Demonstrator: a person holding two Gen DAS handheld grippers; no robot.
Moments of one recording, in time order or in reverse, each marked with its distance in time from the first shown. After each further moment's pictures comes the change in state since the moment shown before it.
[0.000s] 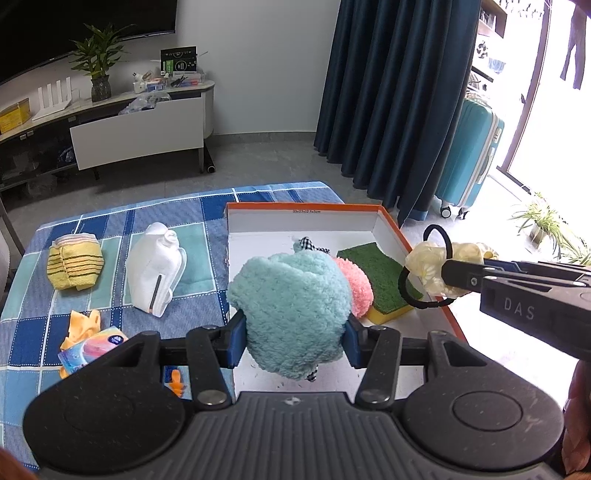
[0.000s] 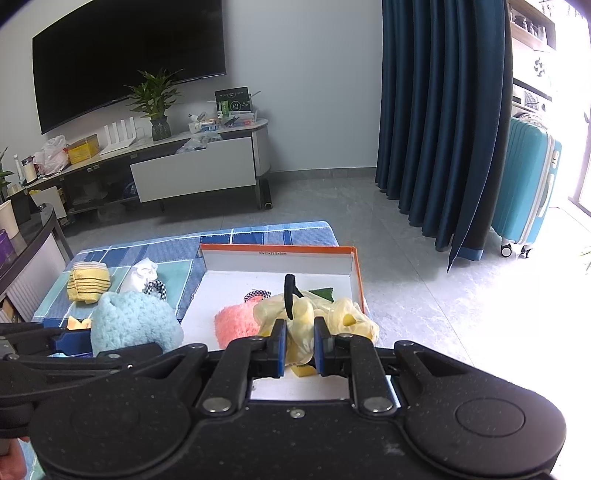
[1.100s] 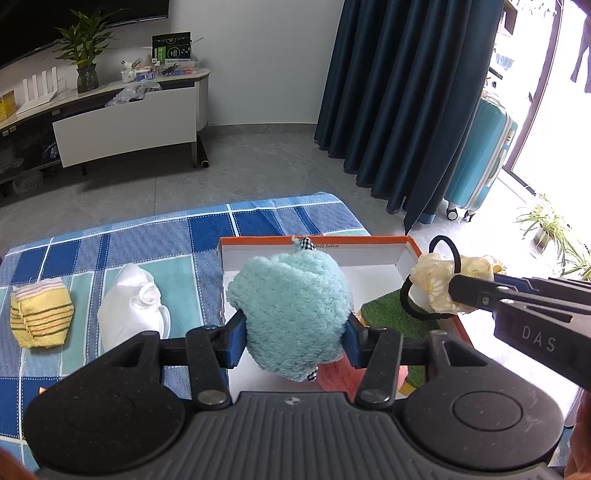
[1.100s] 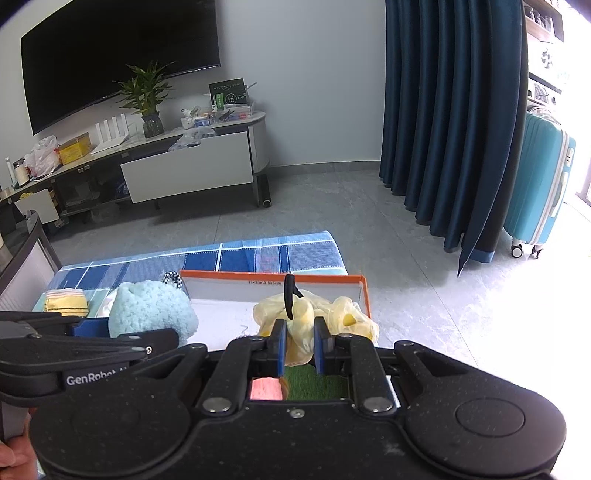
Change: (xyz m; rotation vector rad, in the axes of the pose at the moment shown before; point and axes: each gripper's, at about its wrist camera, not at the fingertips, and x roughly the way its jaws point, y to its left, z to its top) left arm 0.067 0.016 0.057 -0.013 0.043 -0.023; right arm 0.061 -0.010 0.041 0.013 0.032 0.009
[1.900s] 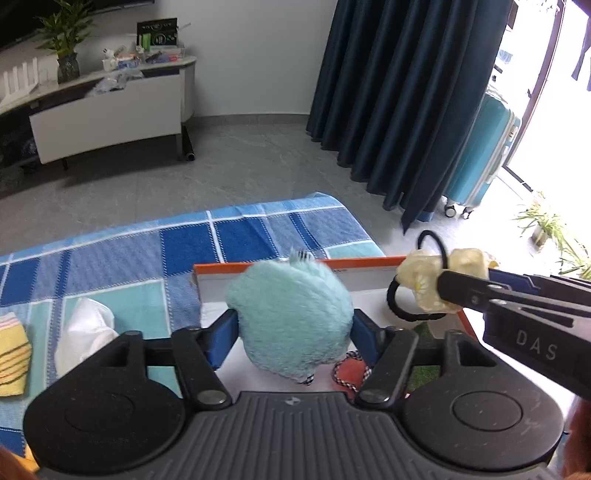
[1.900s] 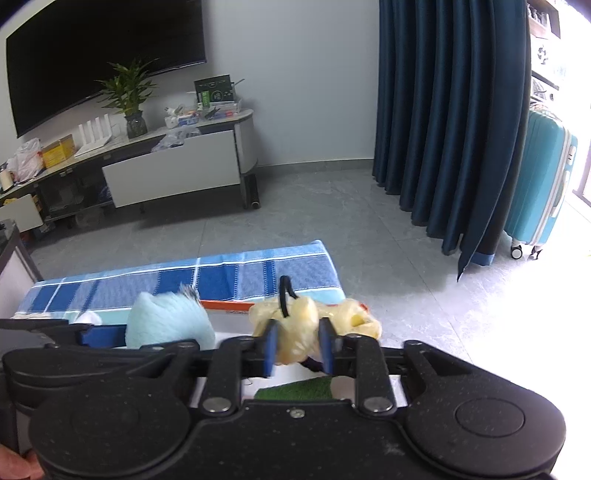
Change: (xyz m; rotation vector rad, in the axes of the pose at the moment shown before) left arm 0.052 0.006 0.022 -0.004 0.039 -0.055; right arm 0.060 -0.006 0.024 0.019 0.004 -0.027
